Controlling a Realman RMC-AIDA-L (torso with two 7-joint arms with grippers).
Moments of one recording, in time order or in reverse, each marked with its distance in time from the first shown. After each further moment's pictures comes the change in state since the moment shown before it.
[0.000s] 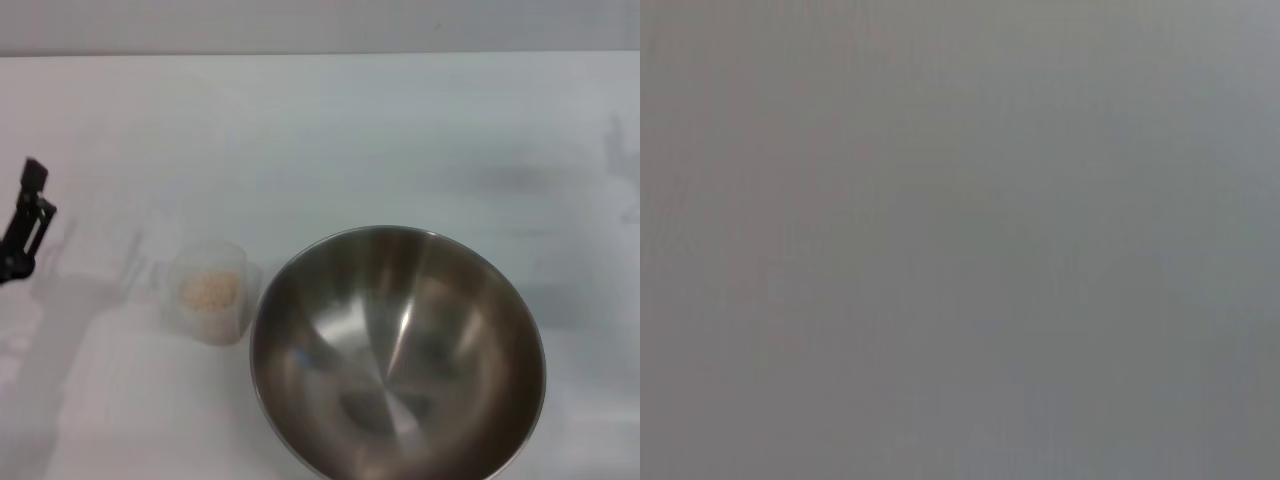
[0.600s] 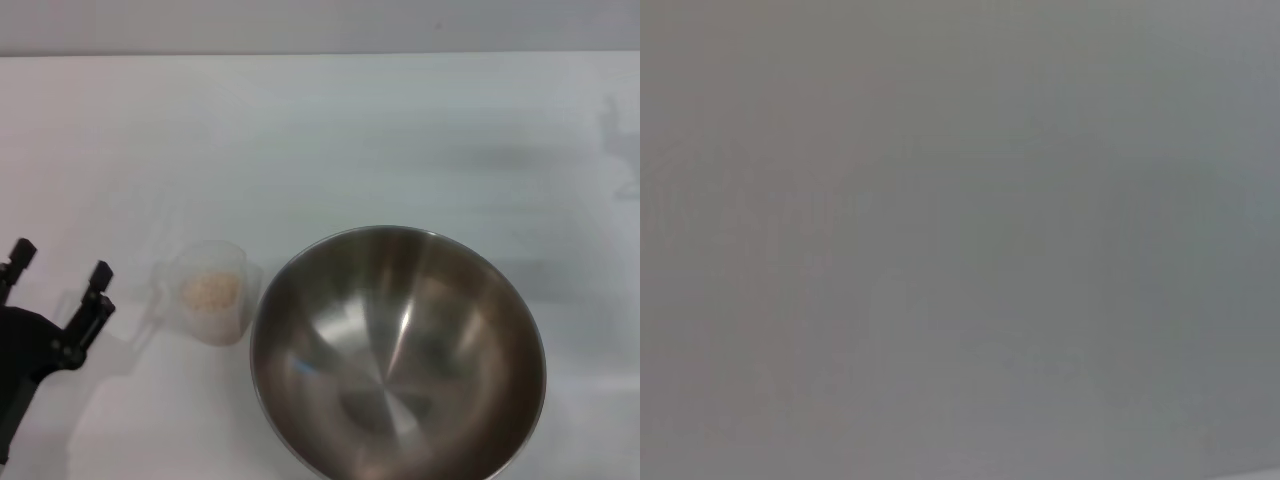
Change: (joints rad) left arm 0.071 0.001 0.183 0.033 0.000 -0.093 0.004; right arm 0.096 -0.002 0.060 0.075 0.001 0.006 0.004
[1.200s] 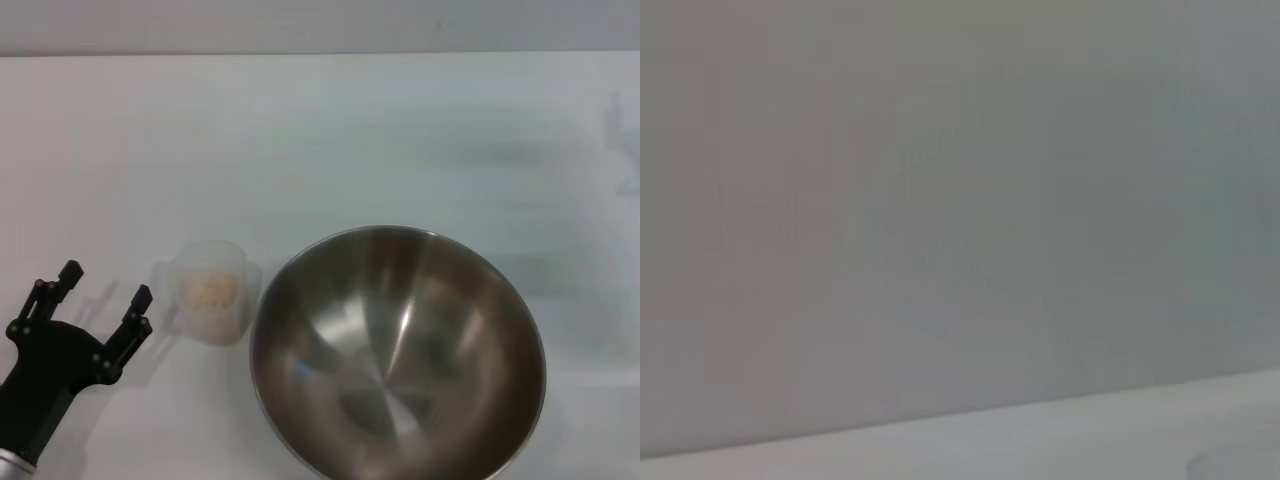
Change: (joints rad) left arm -0.026 -0.001 0.051 -0.009 0.000 -0.130 -0.010; right arm 0.016 0.001 0.020 0.011 0.000 0.000 0.001
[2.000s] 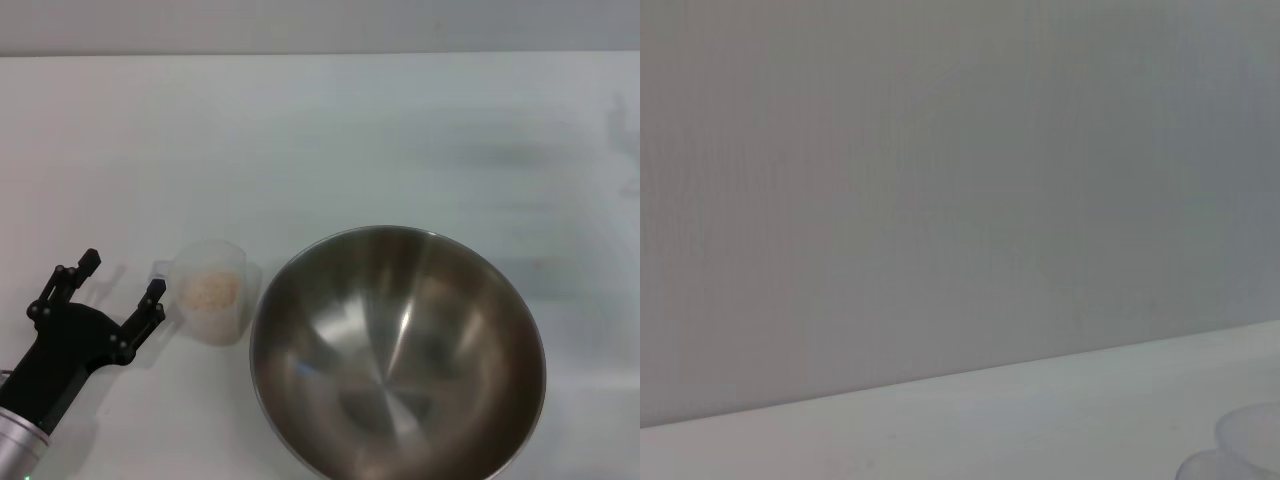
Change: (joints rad) left arm -0.063 0.000 -0.007 0.007 -0.008 -0.099 -0.002; right arm -0.011 0.000 0.004 -0.003 0.000 -0.010 0.001
